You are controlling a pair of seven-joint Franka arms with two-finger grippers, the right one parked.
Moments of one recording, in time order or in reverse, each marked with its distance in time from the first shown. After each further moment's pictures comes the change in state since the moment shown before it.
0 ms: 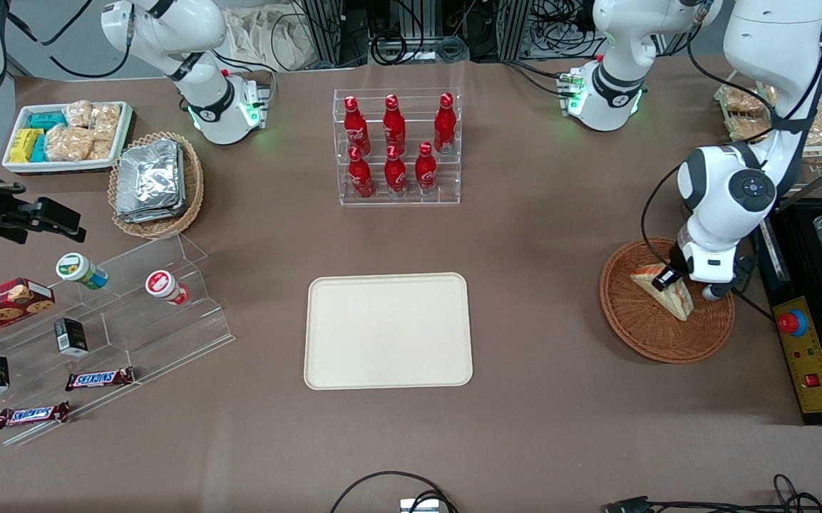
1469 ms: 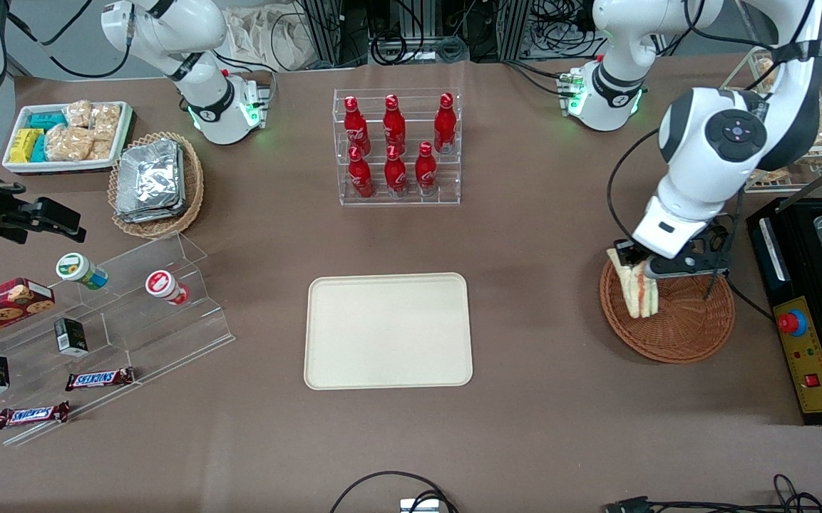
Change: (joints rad) arm -0.041 -0.235 -0.260 0.257 -0.002 -0.488 0.305
